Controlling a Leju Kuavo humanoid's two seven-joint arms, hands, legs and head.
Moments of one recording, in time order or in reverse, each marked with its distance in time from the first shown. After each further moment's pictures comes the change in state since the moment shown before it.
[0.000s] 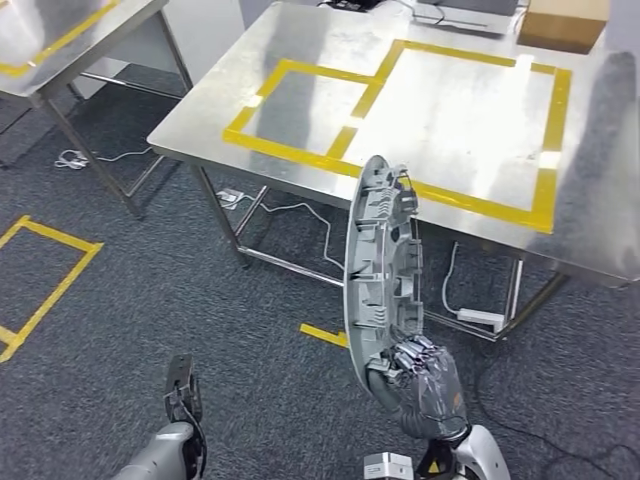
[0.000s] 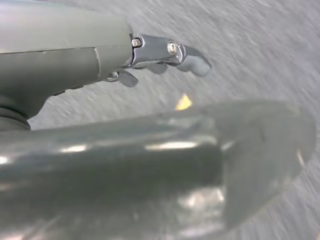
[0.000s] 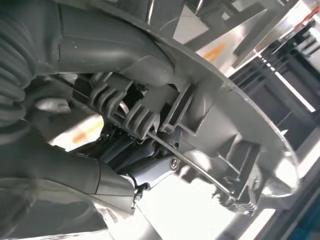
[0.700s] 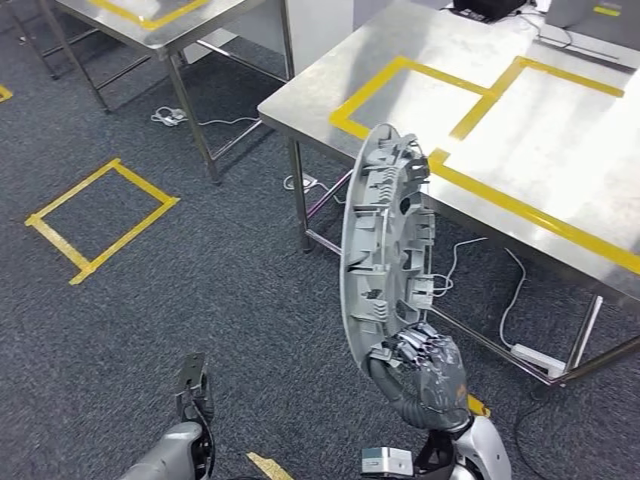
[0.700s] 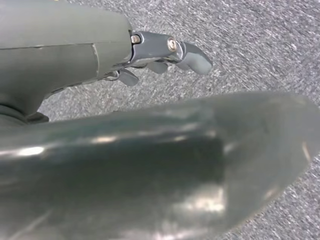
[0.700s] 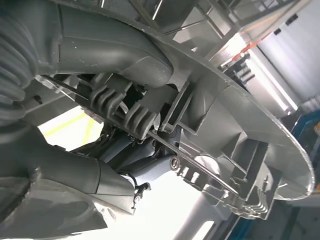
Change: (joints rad) left arm 0.021 -0.003 0.003 -0.011 0.016 -0.011 -0.013; right arm -0.052 0.016 0.003 -0.012 0.027 0.002 0.000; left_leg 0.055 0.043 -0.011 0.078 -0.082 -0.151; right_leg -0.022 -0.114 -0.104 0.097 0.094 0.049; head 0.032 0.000
